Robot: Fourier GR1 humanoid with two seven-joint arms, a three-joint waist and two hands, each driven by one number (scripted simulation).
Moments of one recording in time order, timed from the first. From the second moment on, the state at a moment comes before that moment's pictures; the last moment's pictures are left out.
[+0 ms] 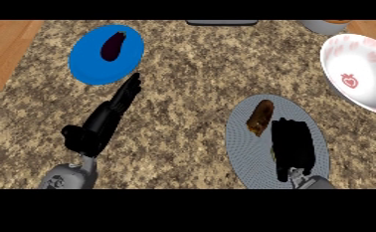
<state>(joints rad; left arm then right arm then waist) -0.13 0.19 -0.22 -1.58 0.09 -0.08 0.05 -0.09 -0.31 0.46 -1.58 1.36 0.33 0.65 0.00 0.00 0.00</state>
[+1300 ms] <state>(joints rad) -0.13 0.17 -0.19 -1.56 0.06 -0.11 0.06 -0.46 -0.35 -0.15 -1.52 0.87 0.08 0.28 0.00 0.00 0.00</state>
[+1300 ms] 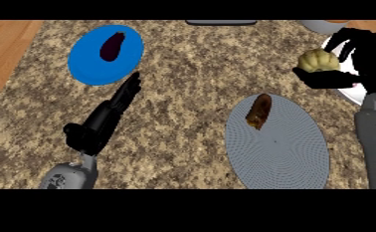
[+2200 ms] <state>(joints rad) -0.14 0.12 -0.19 -1.56 0.02 -0.12 0.05 -0.64 -0.60 -0.34 -0.84 0.97 -0.23 0.01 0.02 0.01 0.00</state>
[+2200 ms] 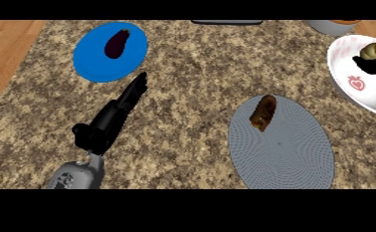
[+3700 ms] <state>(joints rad) -0.16 0.11 -0.17 -1.58 0.02 -0.14 0.09 -0.77 -0.89 -0.79 -0.25 0.53 -0.09 -0.35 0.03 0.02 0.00</state>
